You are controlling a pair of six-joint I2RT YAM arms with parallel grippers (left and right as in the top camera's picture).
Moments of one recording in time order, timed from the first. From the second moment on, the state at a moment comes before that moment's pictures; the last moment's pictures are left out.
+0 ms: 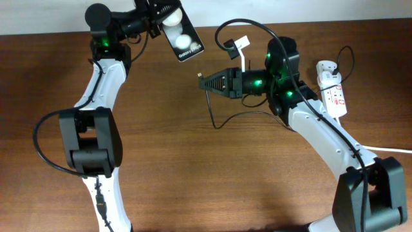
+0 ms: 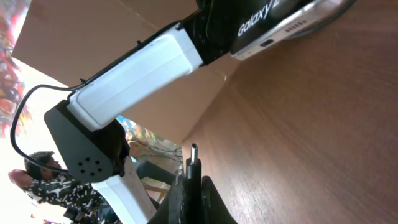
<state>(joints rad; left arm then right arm) -0.03 2.27 1.87 0.80 1.21 -1.74 0.28 1.68 1.22 0.19 -1.20 0.68</state>
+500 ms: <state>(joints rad) -0.07 2.27 1.87 0.80 1.27 -1.76 0.28 1.68 1.22 0.21 -1.12 0.69</state>
